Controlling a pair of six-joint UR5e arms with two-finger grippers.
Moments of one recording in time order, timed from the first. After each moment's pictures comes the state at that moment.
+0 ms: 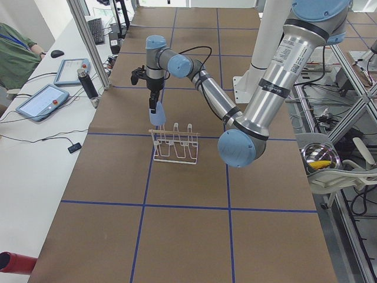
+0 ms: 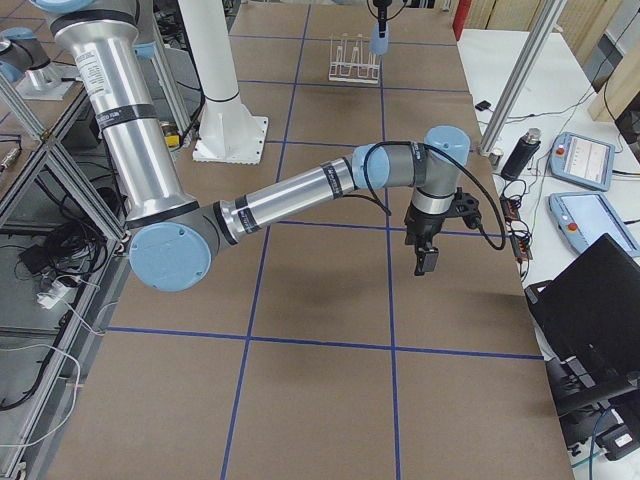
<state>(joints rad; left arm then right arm) -1.04 -2.02 -1.90 -1.28 -2.02 -0.68 1.44 -1.25 1.67 -1.88 2.18 0.03</state>
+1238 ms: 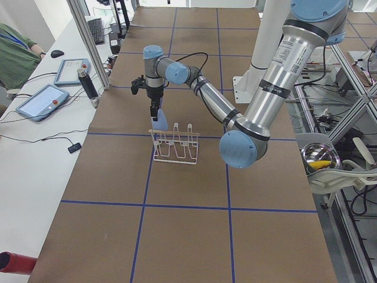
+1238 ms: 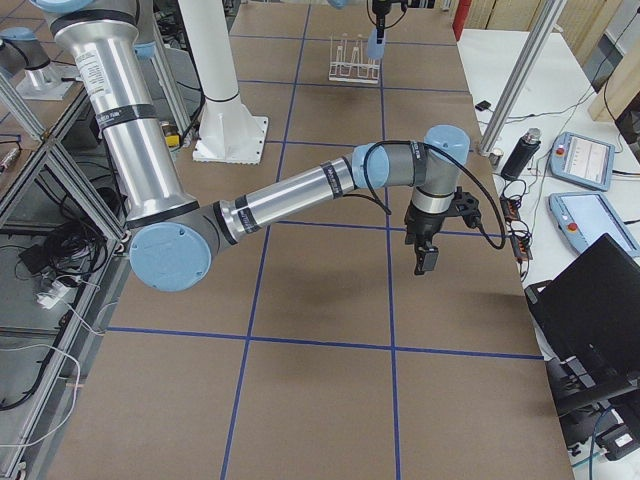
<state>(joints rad) -1.02 -2.01 -1.85 -1.28 -2.04 -0.68 1.44 -1.25 1.67 -1.88 2.18 0.03</state>
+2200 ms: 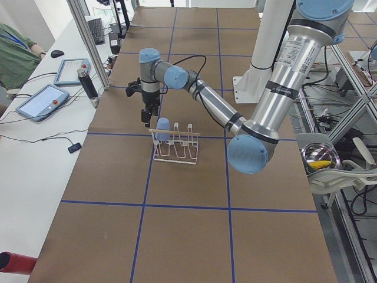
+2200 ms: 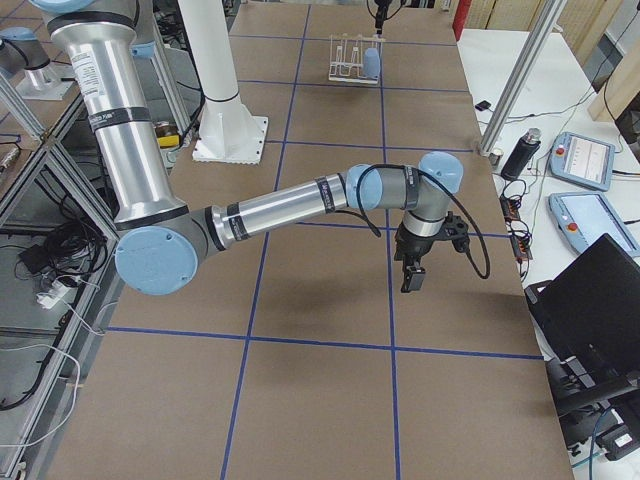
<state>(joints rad) -1.15 -1.94 -1.86 -1.29 -2.05 -0.28 1.44 -1.35 1.64 -1.83 2.23 0.03</state>
